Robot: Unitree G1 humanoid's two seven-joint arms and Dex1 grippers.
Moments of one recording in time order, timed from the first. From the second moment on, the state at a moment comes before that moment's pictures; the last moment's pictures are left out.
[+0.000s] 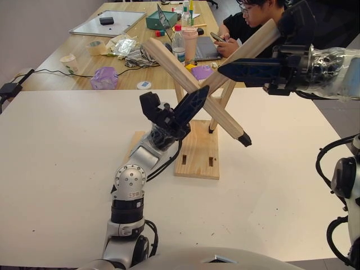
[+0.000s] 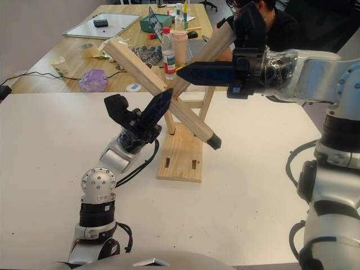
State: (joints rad) left arm -0.30 -0.04 0.04 -0.24 -1.12 0.56 -0.63; right arm -1.00 -0.75 -0.12 0.03 1.49 1.39 0.47
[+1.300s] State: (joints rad) left arm -0.29 0.35 0.03 0.26 -0.55 0.03 -1.14; right arm -0.68 -0.95 -0.19 0.12 0.99 1.16 0.96
